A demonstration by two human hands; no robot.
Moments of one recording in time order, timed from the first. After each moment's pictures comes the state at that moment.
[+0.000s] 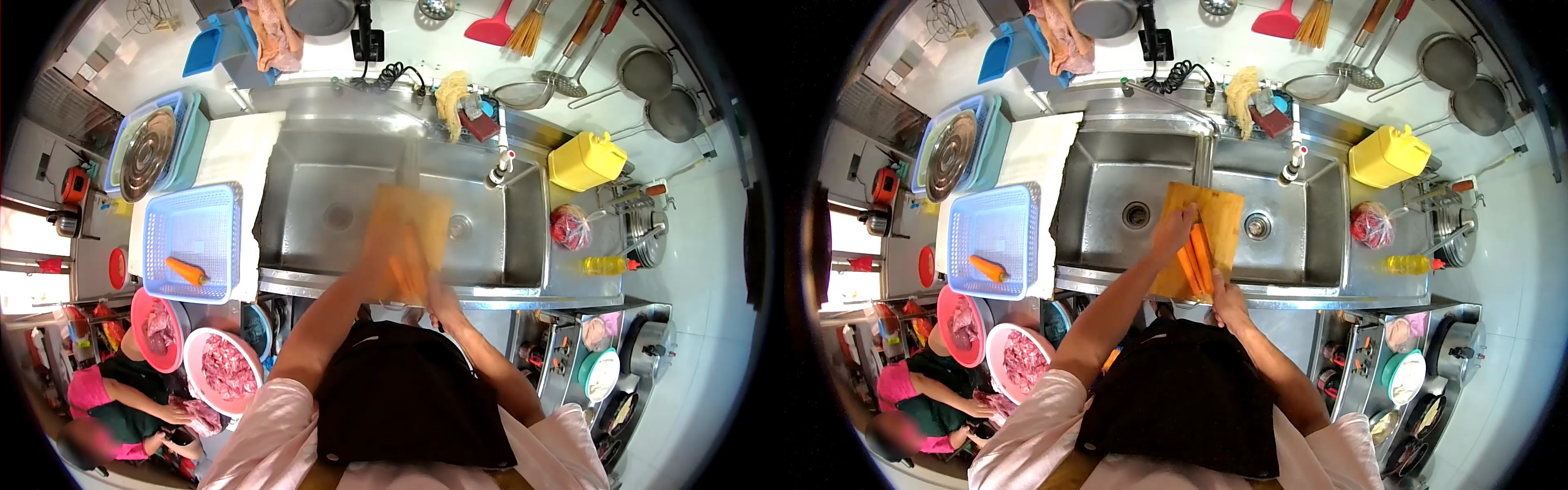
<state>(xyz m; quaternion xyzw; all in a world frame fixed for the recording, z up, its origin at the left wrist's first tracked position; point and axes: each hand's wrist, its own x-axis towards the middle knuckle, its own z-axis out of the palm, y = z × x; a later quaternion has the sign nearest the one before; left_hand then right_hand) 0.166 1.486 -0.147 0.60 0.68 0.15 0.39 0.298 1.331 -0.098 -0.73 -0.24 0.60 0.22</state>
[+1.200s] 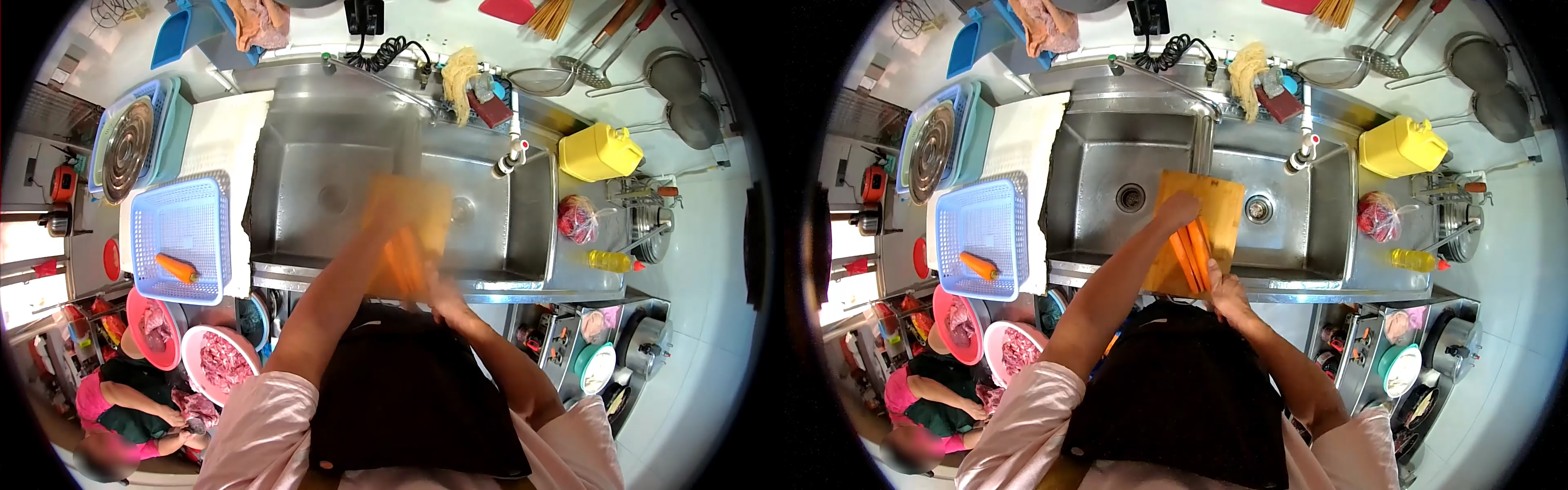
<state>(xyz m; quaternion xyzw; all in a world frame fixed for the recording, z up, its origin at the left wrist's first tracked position) 0.180 1.553 -0.246 0.66 0.59 -0.02 0.46 0.305 1.362 -0.113 -0.75 -0.31 0.58 0.10</state>
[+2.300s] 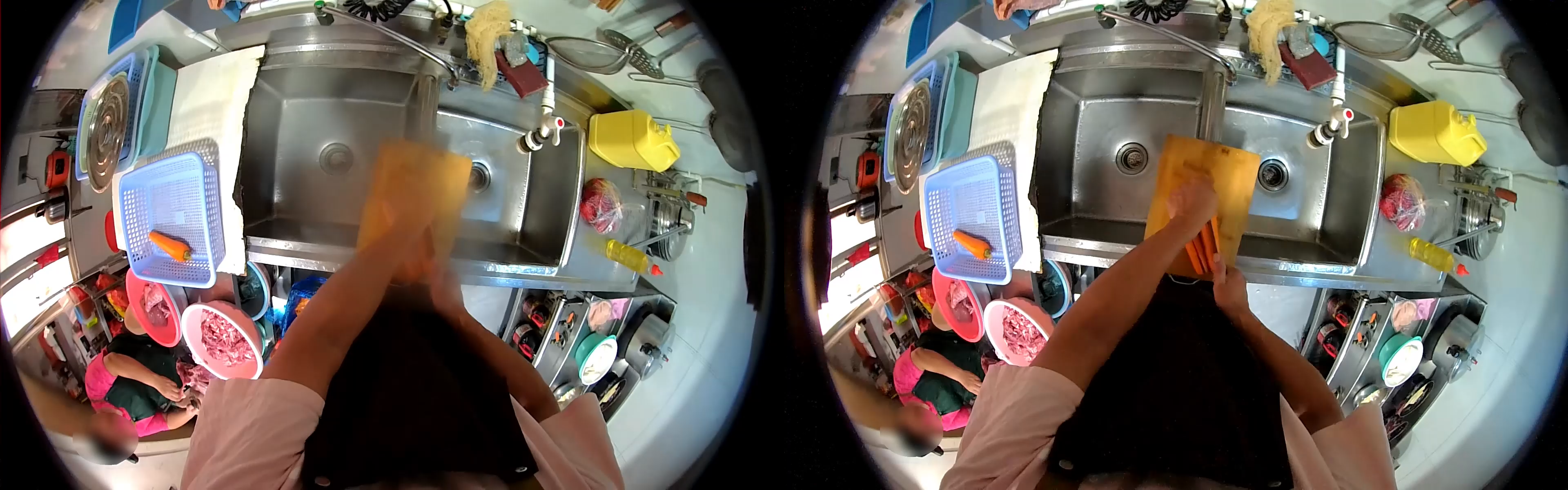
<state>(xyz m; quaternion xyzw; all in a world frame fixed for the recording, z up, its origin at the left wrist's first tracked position) 0.215 1.513 -0.220 0.63 0.69 -0.08 0.36 0.305 1.325 -0.197 -0.77 -0.35 0.52 0.14</state>
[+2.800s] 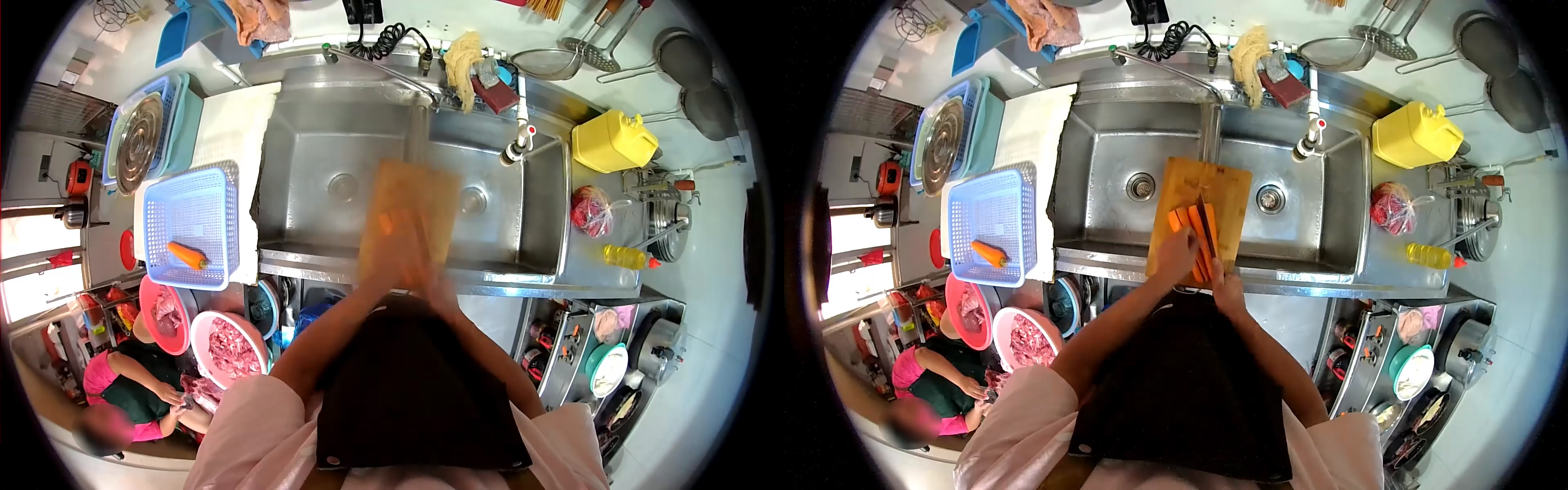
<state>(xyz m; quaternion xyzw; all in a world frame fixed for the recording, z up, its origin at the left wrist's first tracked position) 0.167 1.415 -0.183 0.63 0.64 0.10 0.43 0.309 1.299 -0.269 -0.73 -0.49 0.40 0.27</state>
